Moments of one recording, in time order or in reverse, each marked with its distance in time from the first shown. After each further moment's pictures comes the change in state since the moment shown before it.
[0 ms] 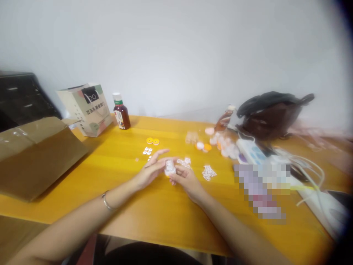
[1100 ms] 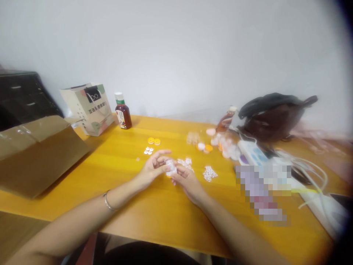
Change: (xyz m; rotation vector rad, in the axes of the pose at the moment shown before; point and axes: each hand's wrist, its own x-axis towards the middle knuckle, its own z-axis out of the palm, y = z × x) left_hand -0.001 0.008 0.005 0.042 0.053 0.062; right_hand -0.003 0.000 0.004 0.051 0.002 0.013
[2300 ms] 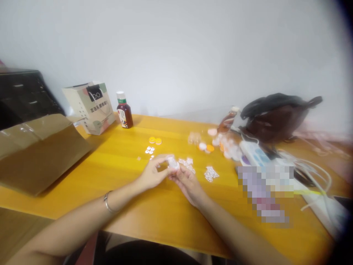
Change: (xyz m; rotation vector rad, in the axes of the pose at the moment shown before) left_hand -0.001 0.003 0.005 0.635 0.159 0.163; right_hand -0.002 0.006 0.007 0.184 0.028 -0.066
